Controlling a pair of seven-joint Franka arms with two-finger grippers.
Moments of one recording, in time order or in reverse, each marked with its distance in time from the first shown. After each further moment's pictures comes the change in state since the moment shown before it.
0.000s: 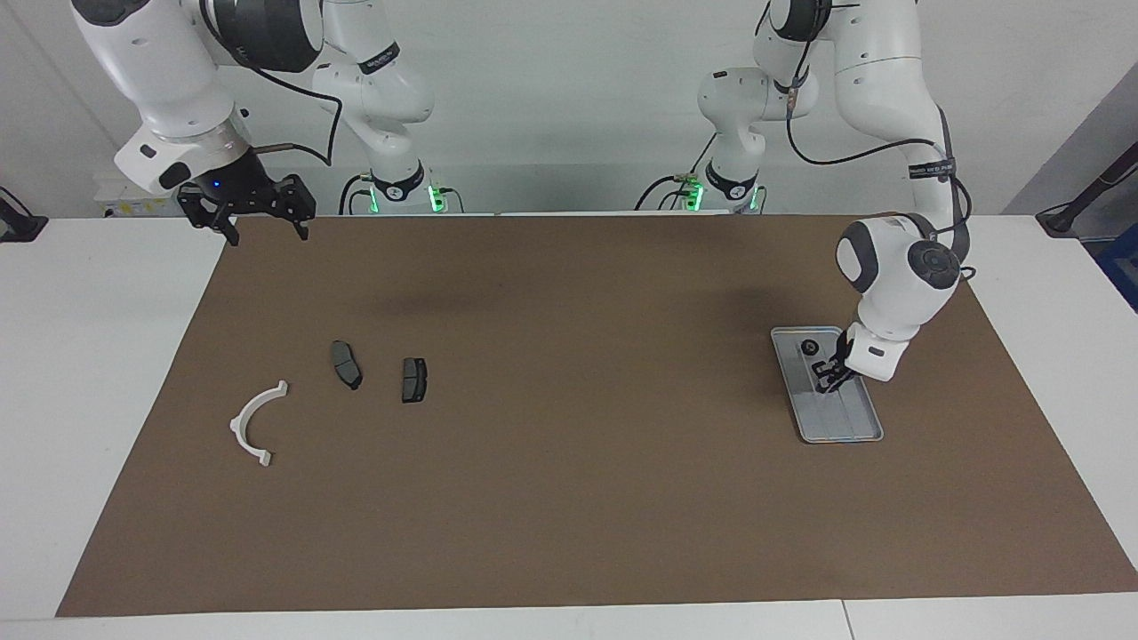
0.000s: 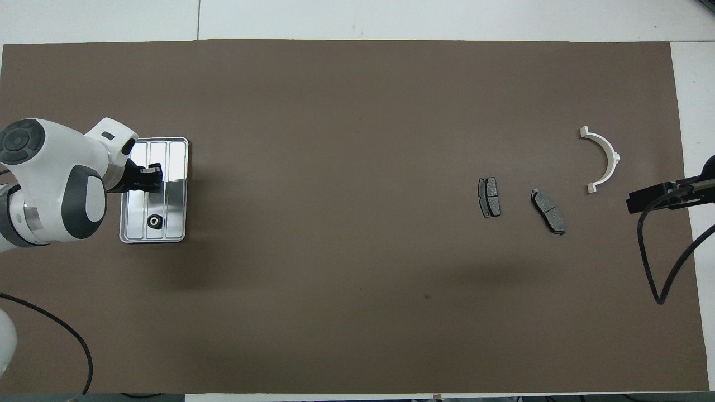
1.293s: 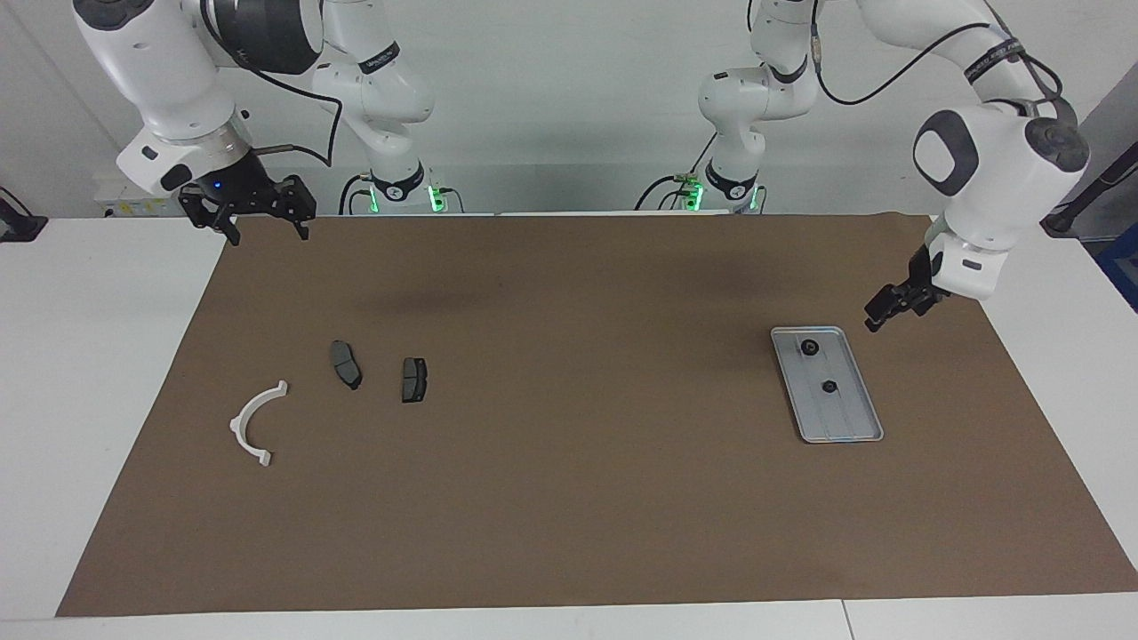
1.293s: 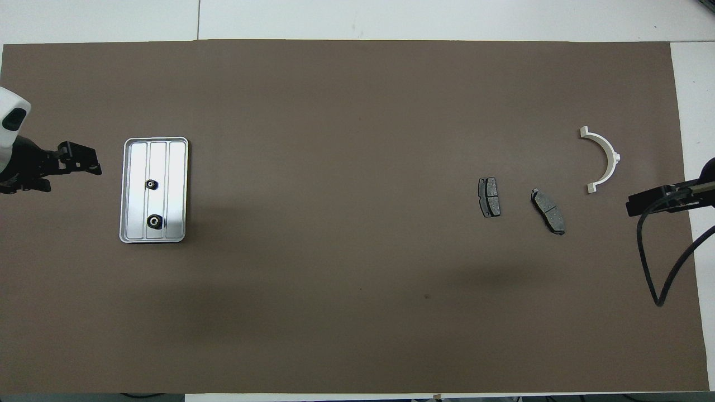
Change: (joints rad) left arm 0.056 -0.264 0.001 0.213 0.000 -0.499 0.006; right arm -0.001 -0.007 -0.003 -0.018 0.000 0.000 0.000
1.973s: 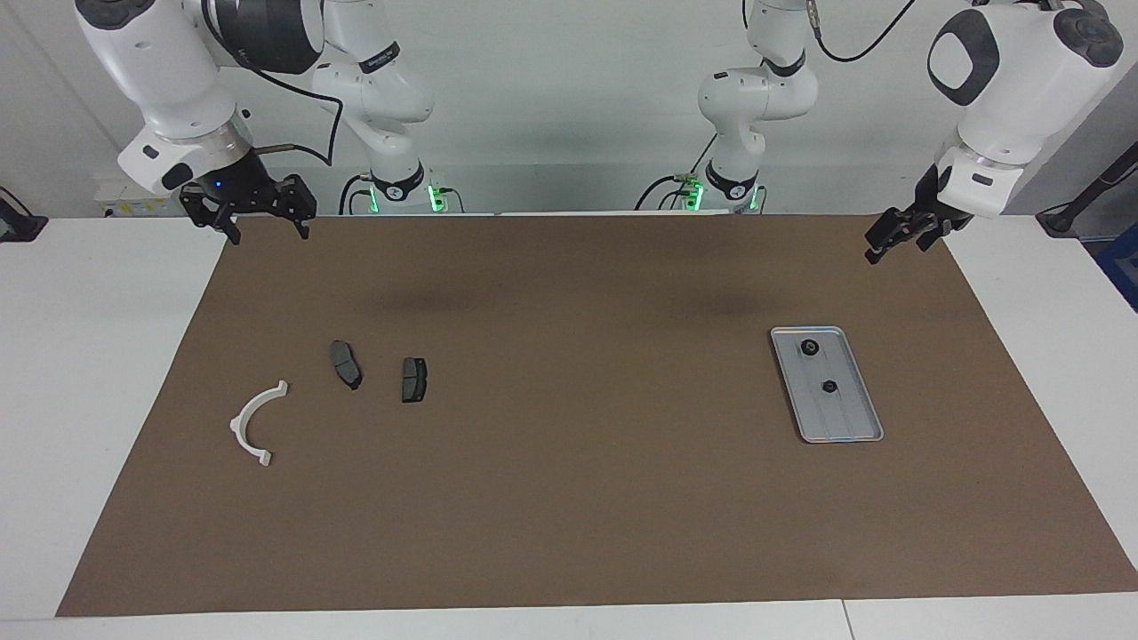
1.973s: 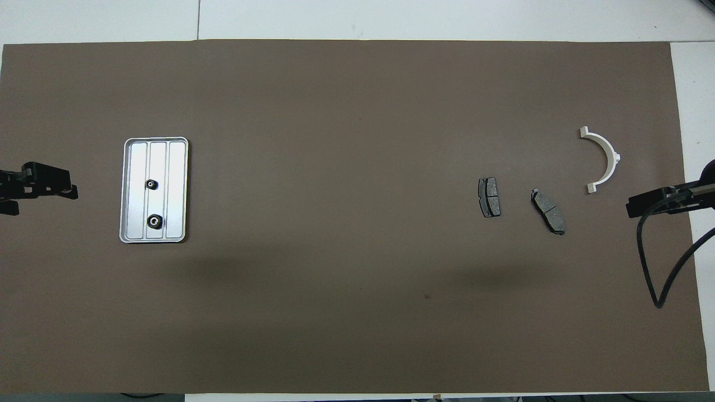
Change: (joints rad) left arm -0.017 -0.105 -0.008 0.034 0.000 -0.178 0.029; right arm 0.000 -0.007 -0.001 -0.008 0.000 0.005 0.000
